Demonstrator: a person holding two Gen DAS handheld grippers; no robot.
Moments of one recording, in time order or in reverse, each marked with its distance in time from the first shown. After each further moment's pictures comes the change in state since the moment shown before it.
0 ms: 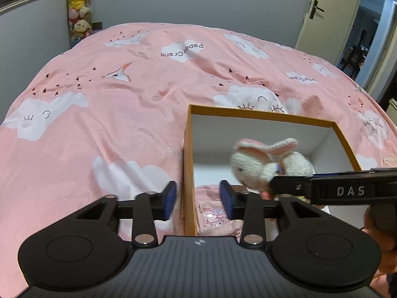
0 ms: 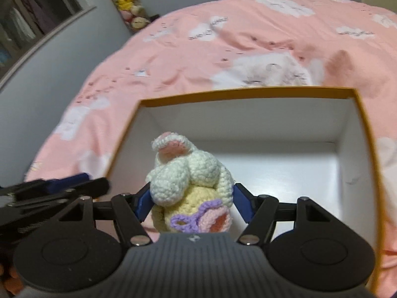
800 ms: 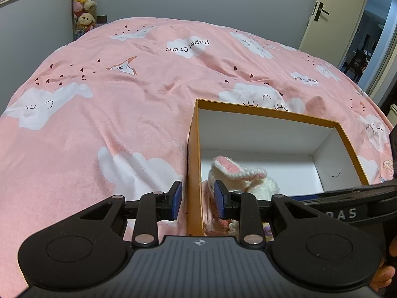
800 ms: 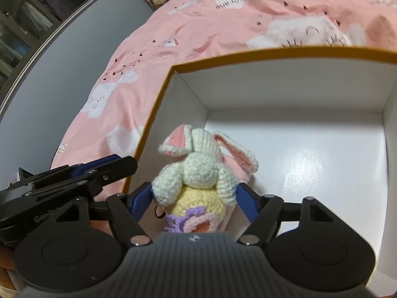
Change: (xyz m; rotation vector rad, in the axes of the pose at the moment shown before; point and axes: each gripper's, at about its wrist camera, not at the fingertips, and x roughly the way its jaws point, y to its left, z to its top) left arm 0.002 0.007 -0.004 -0.026 0.014 -0.004; right arm 0.024 0.005 -0.009 0.046 0.146 0.139
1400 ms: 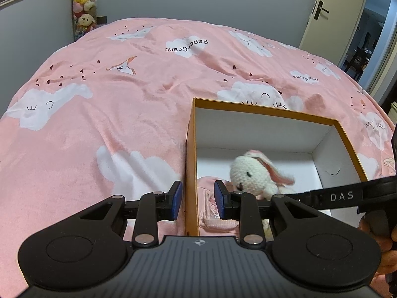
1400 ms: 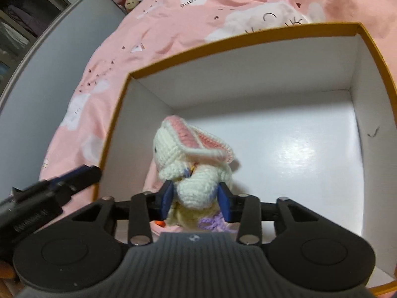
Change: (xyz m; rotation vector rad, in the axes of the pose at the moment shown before) left arm -0.002 -0.005 -0.002 0.008 -0.002 0.007; right arm -0.011 -0.030 -0.003 0.106 0.007 -0.057
